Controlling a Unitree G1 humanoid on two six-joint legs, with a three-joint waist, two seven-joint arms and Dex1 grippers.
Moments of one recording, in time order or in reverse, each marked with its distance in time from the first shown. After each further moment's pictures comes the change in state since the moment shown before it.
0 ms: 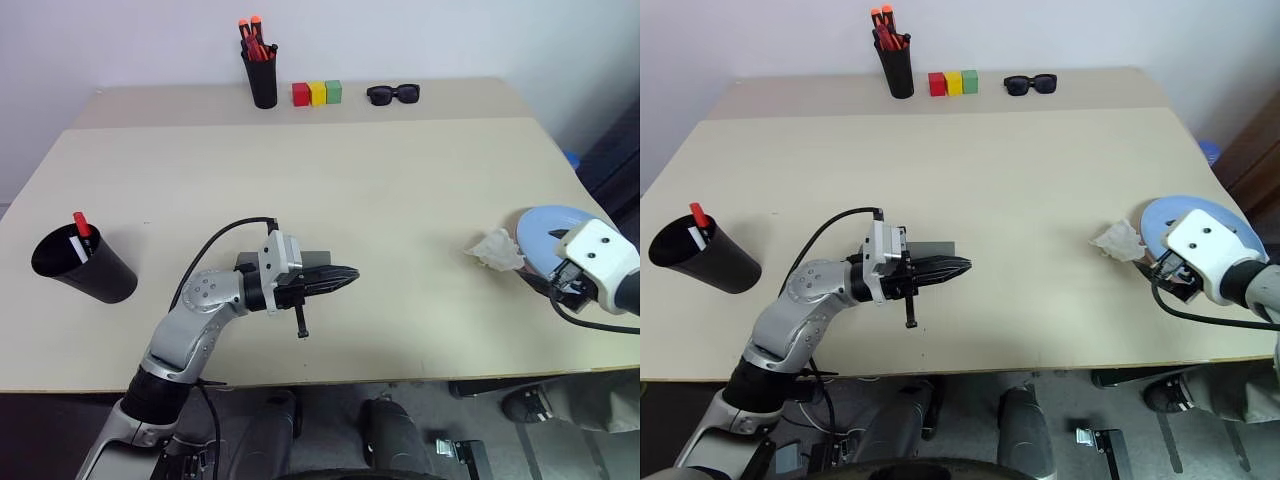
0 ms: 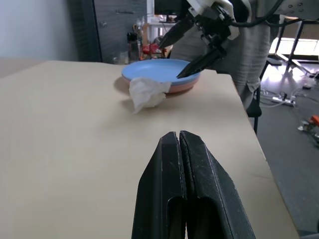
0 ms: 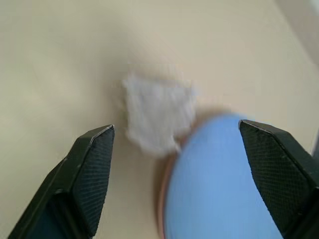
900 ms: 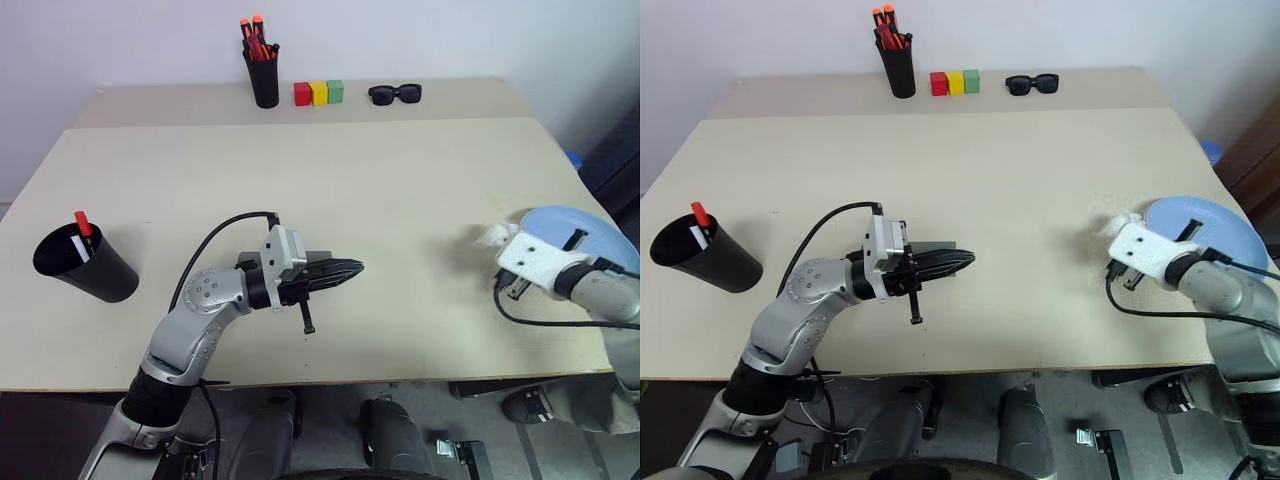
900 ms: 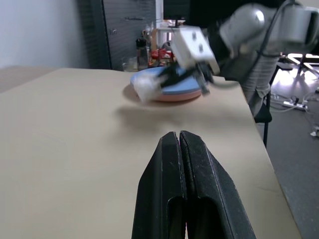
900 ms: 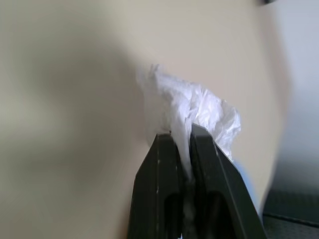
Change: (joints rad) left arm -0.002 -0.017 -0.002 -0.051 -0.001 0.036 0.050; right arm -0.098 0.029 0.115 0.117 -0.236 -0.153 -0.208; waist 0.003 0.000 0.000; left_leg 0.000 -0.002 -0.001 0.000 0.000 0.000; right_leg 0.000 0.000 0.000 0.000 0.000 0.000
